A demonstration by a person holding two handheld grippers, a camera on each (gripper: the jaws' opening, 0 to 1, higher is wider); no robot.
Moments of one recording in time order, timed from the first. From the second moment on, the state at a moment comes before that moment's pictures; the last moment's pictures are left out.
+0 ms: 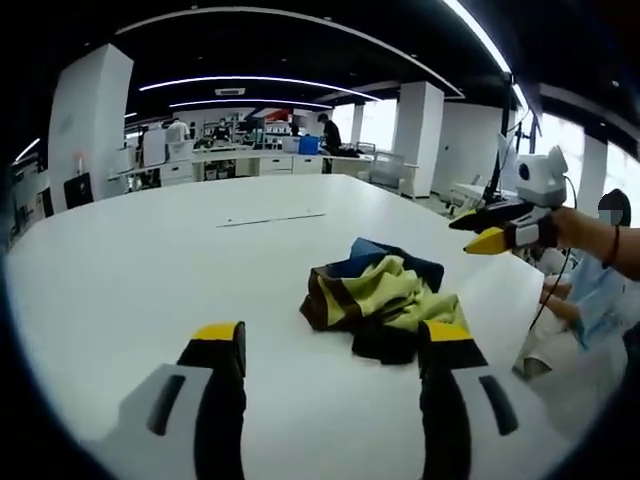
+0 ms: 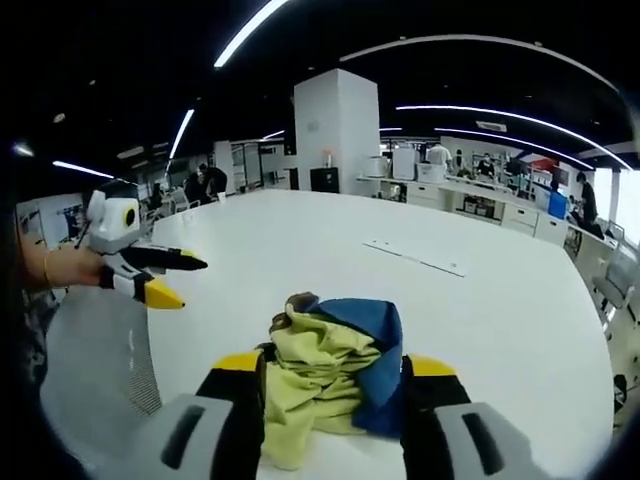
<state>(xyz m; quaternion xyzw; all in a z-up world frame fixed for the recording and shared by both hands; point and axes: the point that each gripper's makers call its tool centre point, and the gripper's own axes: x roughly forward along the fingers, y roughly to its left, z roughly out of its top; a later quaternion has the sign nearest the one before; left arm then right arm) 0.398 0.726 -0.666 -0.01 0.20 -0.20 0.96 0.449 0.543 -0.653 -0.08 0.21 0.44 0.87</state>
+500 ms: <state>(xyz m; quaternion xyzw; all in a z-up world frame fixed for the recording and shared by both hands) 0.425 0.698 -0.695 -0.01 0.24 -0.22 0.94 0.474 0.575 -0.666 -0.10 0.21 0.47 0.85</state>
